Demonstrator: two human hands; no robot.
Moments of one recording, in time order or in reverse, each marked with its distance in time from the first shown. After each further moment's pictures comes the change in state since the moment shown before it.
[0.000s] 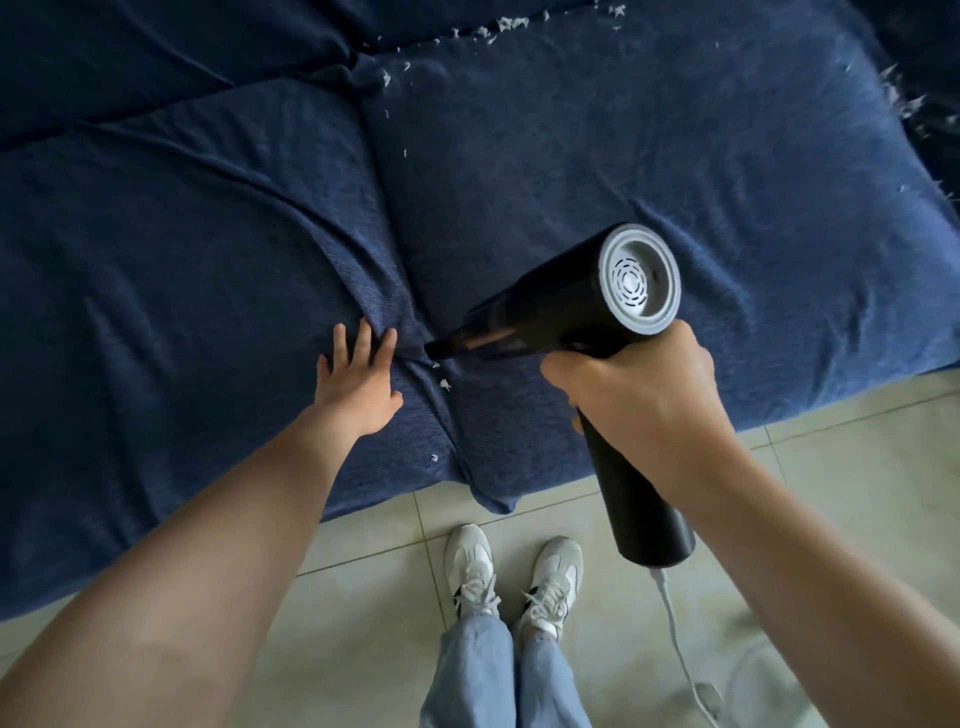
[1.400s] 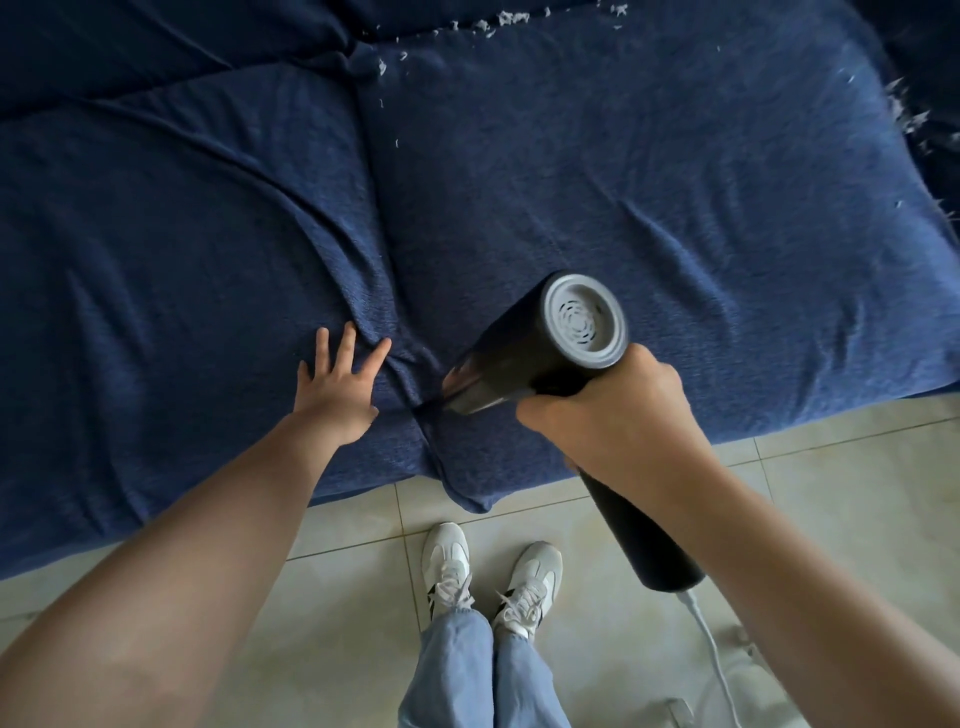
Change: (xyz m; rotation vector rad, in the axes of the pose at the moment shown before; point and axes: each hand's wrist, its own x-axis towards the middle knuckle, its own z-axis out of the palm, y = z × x) left_hand -0.016 0.013 0.019 -0.038 0.004 -0.037; right_hand 0.011 0.026 -0.017 -0.239 -0.154 -0.051
